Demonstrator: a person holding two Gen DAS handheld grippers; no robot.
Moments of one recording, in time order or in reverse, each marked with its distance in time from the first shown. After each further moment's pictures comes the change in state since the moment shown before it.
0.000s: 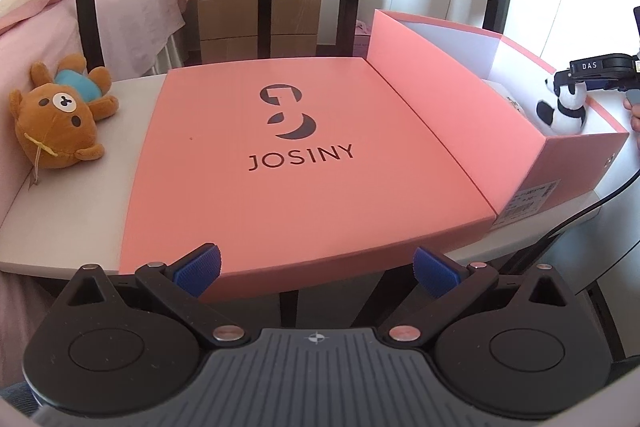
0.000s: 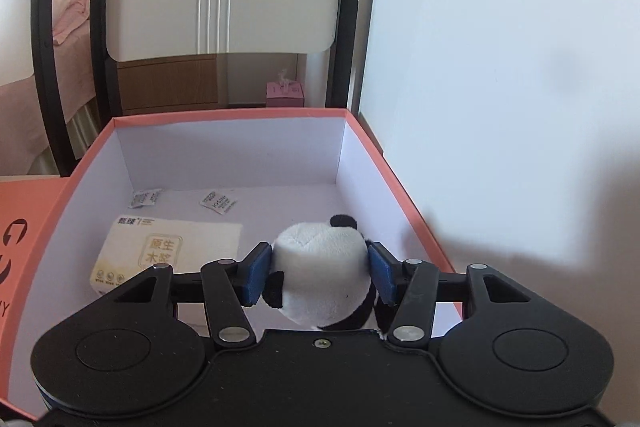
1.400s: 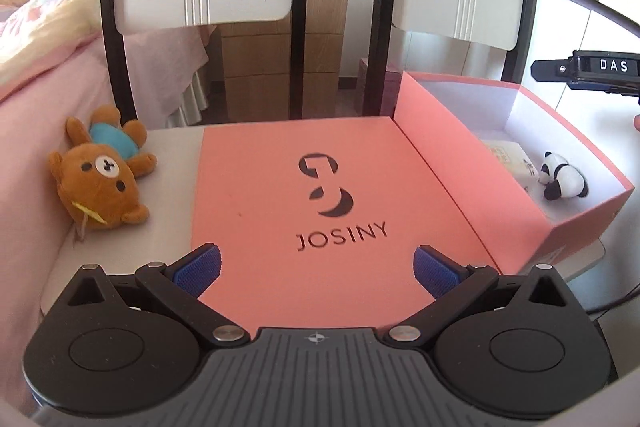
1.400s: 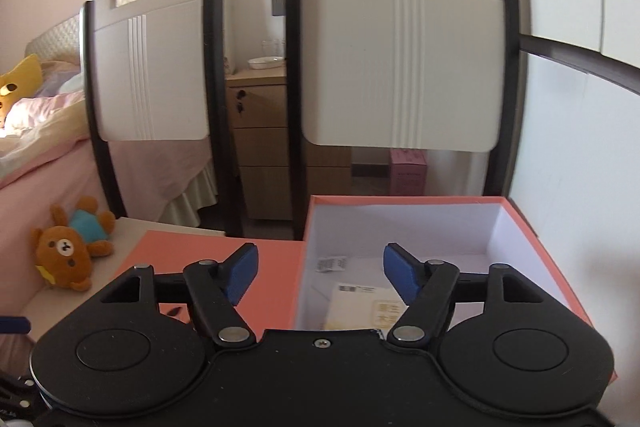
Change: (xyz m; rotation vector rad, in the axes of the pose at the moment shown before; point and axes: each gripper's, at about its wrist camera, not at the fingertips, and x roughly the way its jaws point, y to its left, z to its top) left arm -0.039 0.027 0.062 -0.008 -0.077 0.059; right arm -0.113 0.132 0.039 -0.058 -0.192 0.317
